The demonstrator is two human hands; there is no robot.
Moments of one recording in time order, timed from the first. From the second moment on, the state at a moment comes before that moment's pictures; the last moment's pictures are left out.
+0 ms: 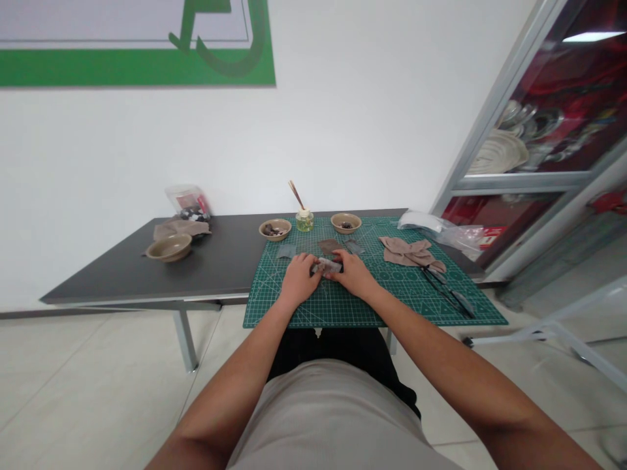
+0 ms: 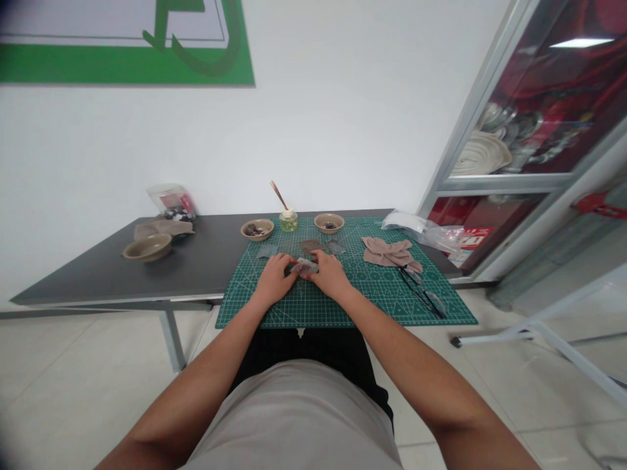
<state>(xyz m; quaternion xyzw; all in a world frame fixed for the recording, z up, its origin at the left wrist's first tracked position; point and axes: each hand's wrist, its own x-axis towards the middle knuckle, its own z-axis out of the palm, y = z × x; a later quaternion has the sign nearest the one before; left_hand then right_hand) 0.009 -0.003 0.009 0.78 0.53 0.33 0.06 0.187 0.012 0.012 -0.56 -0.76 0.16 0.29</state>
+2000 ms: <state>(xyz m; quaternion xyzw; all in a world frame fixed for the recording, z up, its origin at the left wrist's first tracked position) -0.006 0.006 0.000 0.54 0.48 0.62 0.32 0.128 0.050 0.021 -0.56 -0.81 -0.01 0.16</state>
